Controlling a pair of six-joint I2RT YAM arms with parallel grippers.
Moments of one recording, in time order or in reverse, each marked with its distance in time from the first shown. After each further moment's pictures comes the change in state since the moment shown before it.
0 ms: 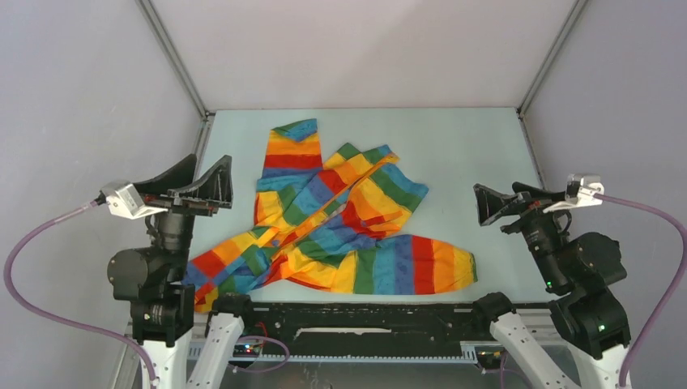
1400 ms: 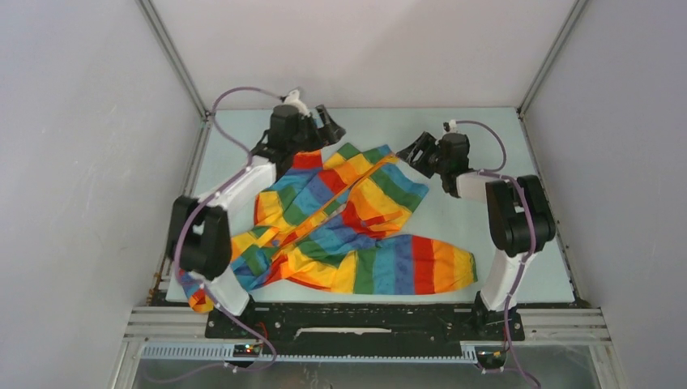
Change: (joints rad) left arm -0.296 1.233 0.249 0.145 0.039 -0.139; right arm -0.157 1.440 -0.083 1.003 -0.405 0.476
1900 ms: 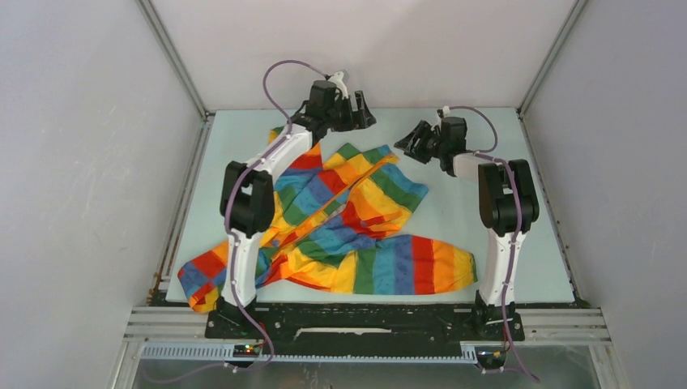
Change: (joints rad) left arm -0.072 0.508 0.630 -0.211 0.122 0.147; right arm -0.064 0.256 0.352 -0.122 -0.188 -0.032
